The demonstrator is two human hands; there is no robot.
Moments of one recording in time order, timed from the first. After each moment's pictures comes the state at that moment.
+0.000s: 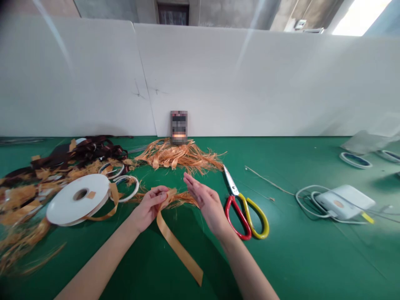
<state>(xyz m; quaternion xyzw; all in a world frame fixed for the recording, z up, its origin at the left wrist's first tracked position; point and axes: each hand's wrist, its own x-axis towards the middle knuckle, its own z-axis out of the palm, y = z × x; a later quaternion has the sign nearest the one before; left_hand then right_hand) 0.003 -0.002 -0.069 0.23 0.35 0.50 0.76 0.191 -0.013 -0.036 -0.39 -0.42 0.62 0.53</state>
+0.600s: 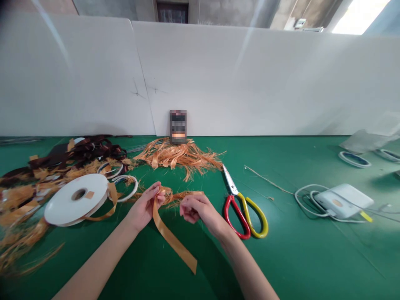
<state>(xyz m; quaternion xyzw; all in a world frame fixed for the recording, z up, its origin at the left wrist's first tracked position) 0.000 0.001 -0.067 0.15 0.30 0.55 0.77 0.192 -0.019 -0.032 -0.41 -0.49 0.69 0.34</state>
